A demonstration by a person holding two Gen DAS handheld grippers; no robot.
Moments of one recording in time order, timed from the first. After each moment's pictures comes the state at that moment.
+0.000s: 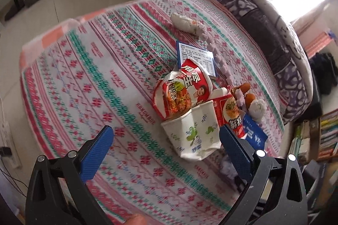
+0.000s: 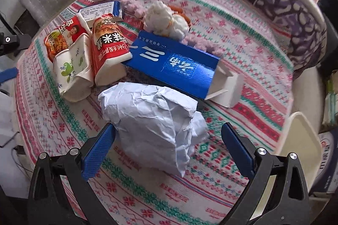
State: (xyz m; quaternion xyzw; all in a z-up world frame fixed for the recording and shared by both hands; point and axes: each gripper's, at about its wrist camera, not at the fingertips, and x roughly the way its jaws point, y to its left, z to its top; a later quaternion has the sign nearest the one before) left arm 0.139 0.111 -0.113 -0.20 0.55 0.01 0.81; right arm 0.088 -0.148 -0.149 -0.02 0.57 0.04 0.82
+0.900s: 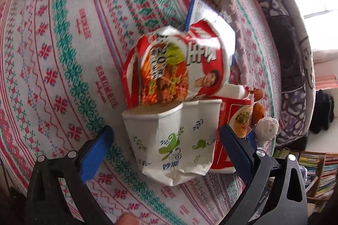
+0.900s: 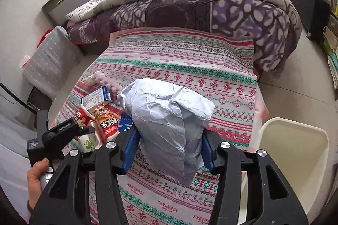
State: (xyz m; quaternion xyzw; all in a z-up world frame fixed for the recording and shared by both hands) left arm 0.170 0.085 -0.178 -0.33 0.60 0.05 0.73; right arm 0.083 -0.248 -0.072 0.16 0.45 0.00 0.88
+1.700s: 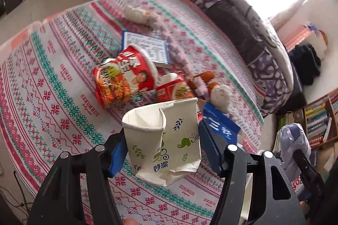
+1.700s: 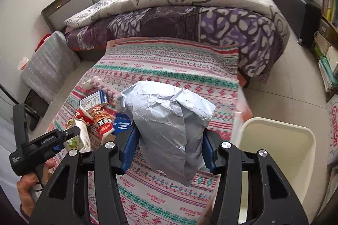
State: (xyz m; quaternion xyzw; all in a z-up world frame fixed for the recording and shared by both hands) left arm 0.133 0.039 -0.103 -0.20 0.51 -0.07 0.83; right arm 0.045 -0.266 -0.051 0.15 0.41 -0.02 0.90
